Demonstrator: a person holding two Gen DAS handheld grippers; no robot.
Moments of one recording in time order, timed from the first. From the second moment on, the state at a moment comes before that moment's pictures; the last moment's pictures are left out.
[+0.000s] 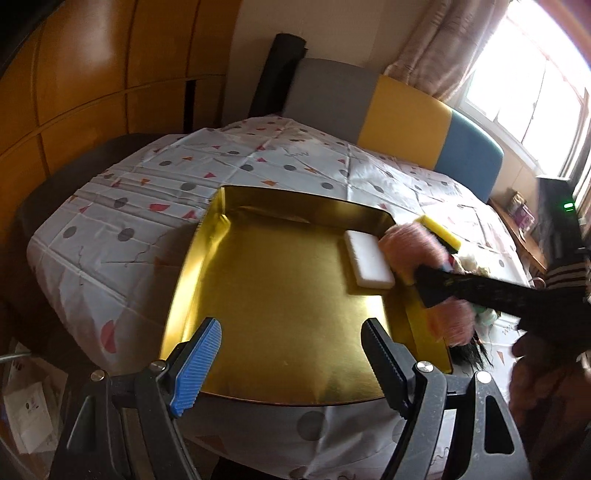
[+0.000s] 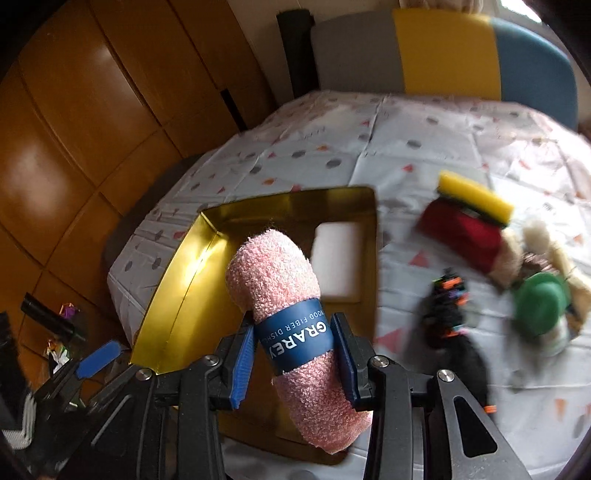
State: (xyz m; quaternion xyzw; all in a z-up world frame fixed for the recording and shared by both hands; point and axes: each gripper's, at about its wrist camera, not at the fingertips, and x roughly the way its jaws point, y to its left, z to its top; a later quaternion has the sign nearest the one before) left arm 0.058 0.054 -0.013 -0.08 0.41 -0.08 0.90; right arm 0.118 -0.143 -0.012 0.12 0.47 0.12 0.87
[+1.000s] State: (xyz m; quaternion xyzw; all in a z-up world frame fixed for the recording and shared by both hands) left arm 0.050 0.023 -0.004 -0.02 0.40 -0.10 0.91; right arm 0.090 -0.168 -0.002 0.04 0.41 0.06 0.91
